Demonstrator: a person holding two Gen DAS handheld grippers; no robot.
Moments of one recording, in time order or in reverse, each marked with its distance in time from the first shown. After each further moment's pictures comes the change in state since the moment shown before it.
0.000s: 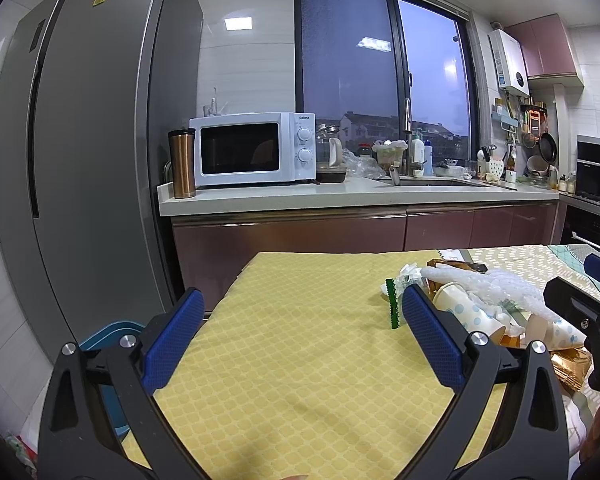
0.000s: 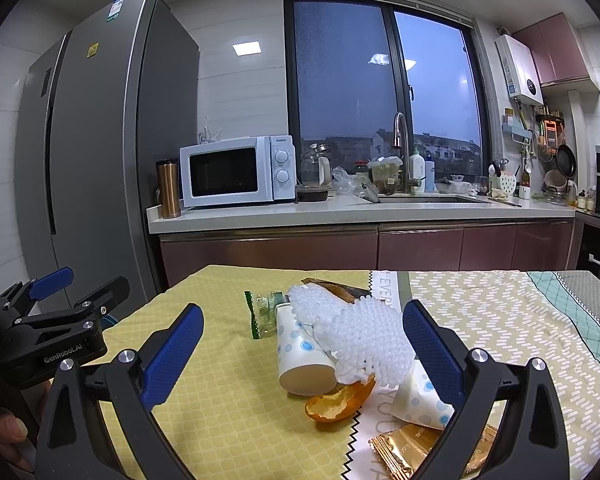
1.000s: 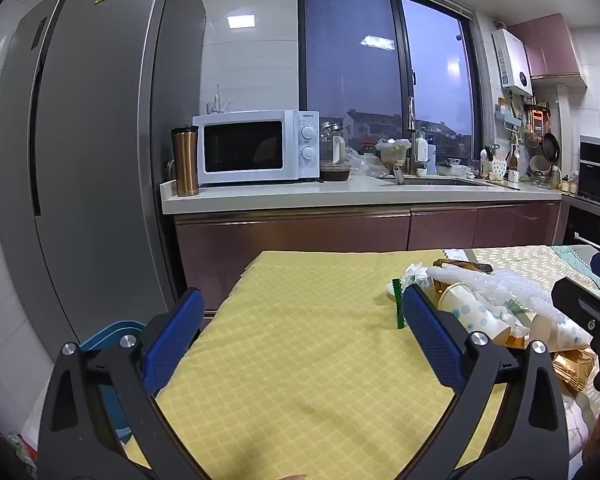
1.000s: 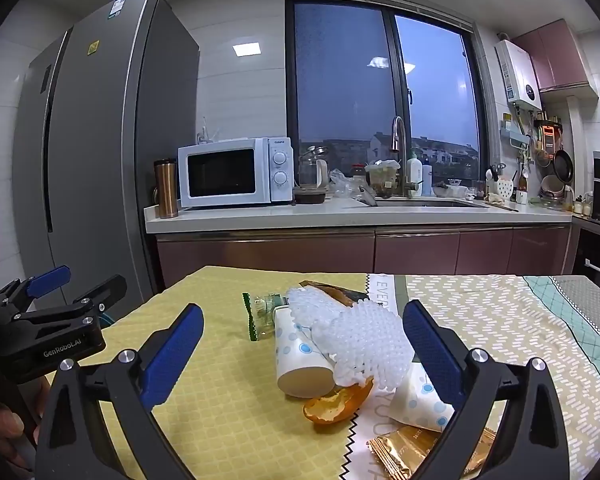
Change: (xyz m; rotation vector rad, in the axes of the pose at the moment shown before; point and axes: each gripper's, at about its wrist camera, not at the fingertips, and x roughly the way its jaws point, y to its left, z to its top) left arm 0.007 0.004 -0.002 -0.006 0.006 0.007; right arm 0.000 0.001 -0.001 -0.018 -0.005 -0.021
